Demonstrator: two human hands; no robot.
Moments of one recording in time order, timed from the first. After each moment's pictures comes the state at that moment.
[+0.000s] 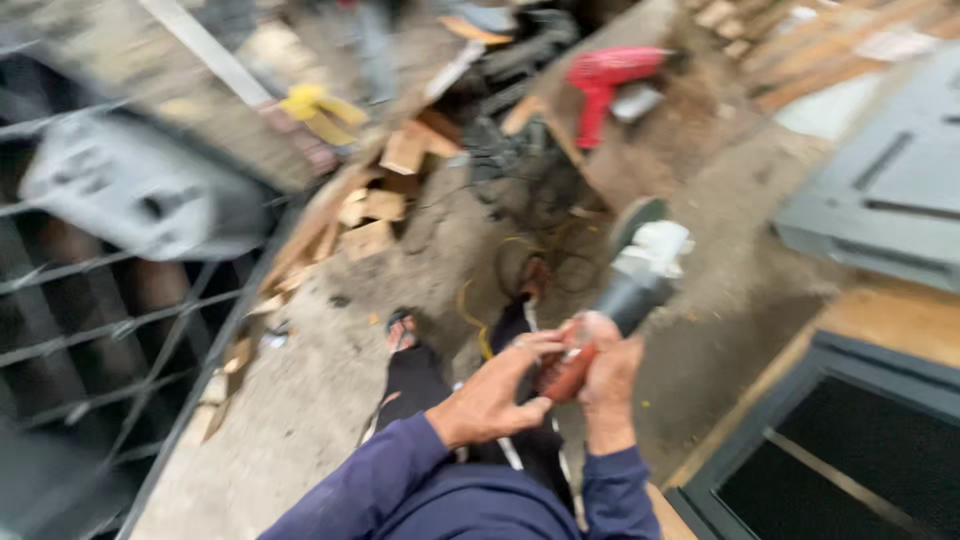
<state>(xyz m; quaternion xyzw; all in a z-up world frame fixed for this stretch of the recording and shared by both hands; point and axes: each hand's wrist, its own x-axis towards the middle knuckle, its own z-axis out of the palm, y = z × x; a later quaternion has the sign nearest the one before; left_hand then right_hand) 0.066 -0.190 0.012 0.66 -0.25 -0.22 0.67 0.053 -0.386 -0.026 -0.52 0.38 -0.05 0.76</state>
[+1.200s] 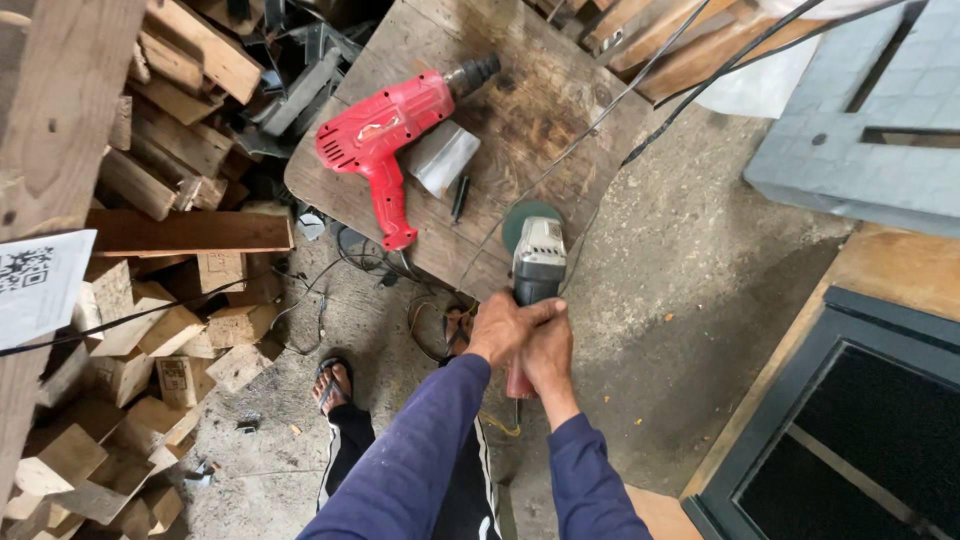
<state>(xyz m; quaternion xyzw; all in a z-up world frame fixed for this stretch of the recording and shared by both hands) 0.320 -0.593 -0.292 0.76 0.07 -0.52 0.38 0.215 -0.663 -0.341 -0.72 0.51 0.09 0.46</state>
